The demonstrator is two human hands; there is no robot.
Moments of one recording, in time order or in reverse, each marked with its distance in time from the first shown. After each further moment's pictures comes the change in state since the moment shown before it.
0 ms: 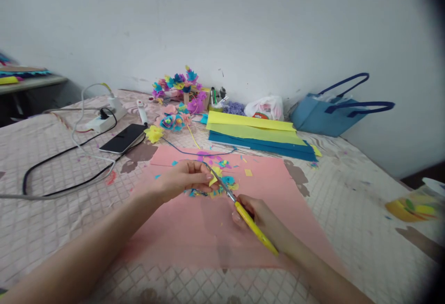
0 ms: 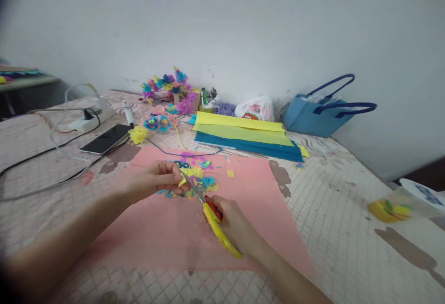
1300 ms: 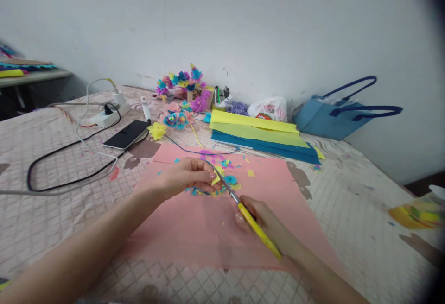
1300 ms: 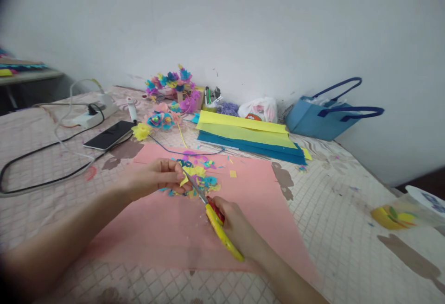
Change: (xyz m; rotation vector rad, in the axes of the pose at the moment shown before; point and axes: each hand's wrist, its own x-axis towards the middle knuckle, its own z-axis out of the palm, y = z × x) left_hand -0.002 0.005 0.000 -0.025 -0.022 -0.025; right_hand -0.002 -0.009 0.001 -0.009 -0.031 0.040
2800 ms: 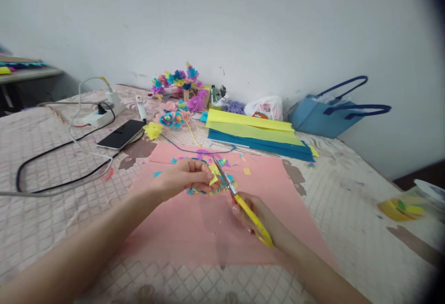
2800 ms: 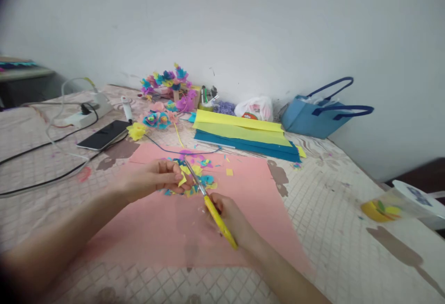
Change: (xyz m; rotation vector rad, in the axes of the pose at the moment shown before) left_hand 0.002 -0.007 0.001 0.048 0.004 -0.004; right_hand 0.001 0.000 0.002 0.234 0.028 0.121
